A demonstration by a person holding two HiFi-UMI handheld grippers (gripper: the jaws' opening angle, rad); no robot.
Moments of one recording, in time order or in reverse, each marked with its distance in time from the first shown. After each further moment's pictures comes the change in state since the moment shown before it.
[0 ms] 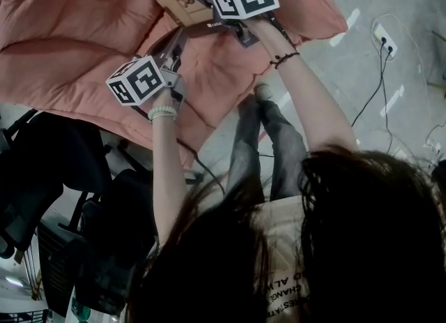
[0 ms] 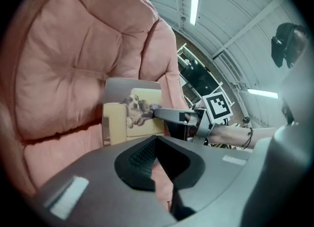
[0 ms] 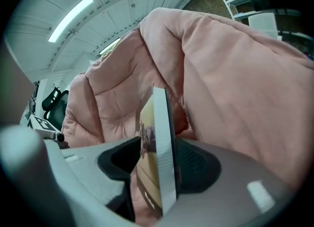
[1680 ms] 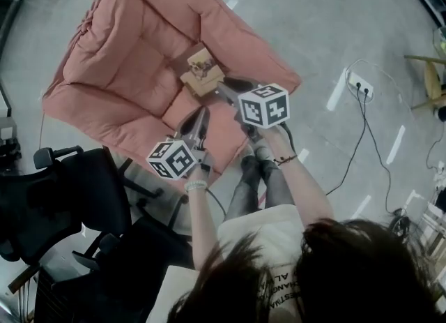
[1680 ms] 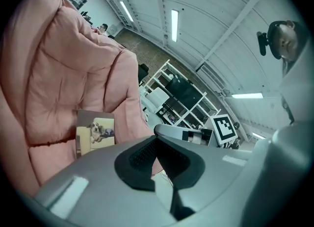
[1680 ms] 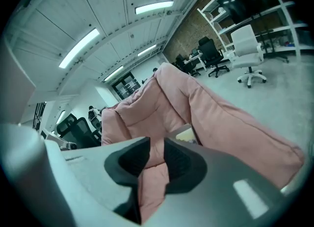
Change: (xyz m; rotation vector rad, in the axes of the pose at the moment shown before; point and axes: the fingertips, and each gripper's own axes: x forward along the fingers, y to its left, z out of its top) left arm -0.099 -0.175 0.046 0.098 -0.197 -0.094; right arm -0.196 0.103 0.036 0.099 -0.274 0.055
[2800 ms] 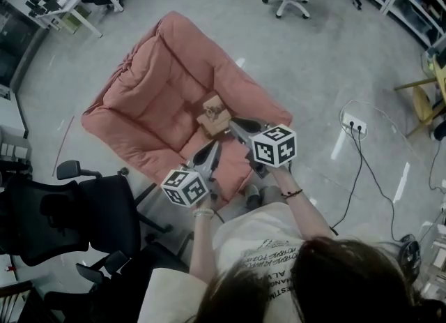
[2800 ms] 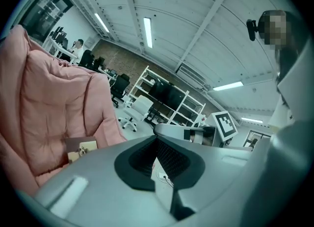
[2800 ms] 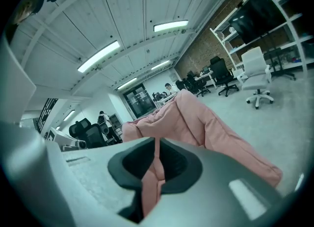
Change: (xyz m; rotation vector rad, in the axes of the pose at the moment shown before) left arm -0.070 -0.117 0.047 0.210 -0.067 -0.118; right arm -0.106 0.106 0.053 -0.116 -0.166 0.069
